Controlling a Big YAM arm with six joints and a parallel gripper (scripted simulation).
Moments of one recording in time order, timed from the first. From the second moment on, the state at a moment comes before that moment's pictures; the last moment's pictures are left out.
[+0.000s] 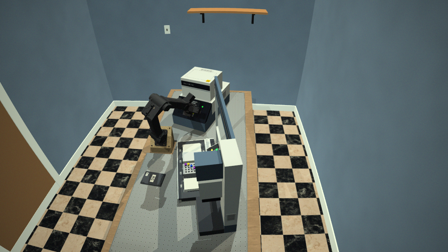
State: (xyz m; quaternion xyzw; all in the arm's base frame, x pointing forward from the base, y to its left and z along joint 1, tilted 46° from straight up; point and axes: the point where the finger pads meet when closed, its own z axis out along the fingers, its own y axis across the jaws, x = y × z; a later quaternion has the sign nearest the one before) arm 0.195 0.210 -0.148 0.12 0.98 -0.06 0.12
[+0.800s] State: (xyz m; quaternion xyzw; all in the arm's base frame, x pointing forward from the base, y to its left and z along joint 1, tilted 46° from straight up) arm 0.196 0.211 -0.149 0.12 0.98 -0.06 0.12
